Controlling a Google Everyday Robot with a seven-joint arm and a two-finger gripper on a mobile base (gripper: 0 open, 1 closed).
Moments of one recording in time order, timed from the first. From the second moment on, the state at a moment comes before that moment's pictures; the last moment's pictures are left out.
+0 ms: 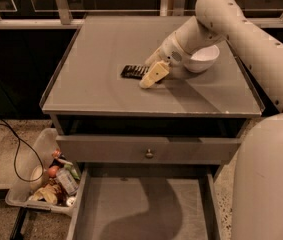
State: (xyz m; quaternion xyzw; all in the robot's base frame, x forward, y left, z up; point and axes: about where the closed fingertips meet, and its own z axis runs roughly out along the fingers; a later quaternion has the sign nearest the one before) arm 0.703 -0.055 0.827 -0.58 0.73 0.21 0.29
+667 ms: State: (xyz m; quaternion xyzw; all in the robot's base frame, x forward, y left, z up) arm 0.703 -0.055 0.827 -0.58 0.73 0.21 0.29
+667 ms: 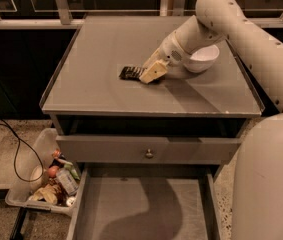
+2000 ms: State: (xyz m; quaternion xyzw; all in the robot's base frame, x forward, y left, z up) arm 0.649 -0.075 0.883 -0.60 0.71 0.21 0.31
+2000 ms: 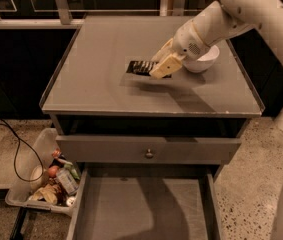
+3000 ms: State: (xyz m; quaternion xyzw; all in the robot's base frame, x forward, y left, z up) arm 0.535 -0.148 0.912 -0.58 0.72 0.13 0.37
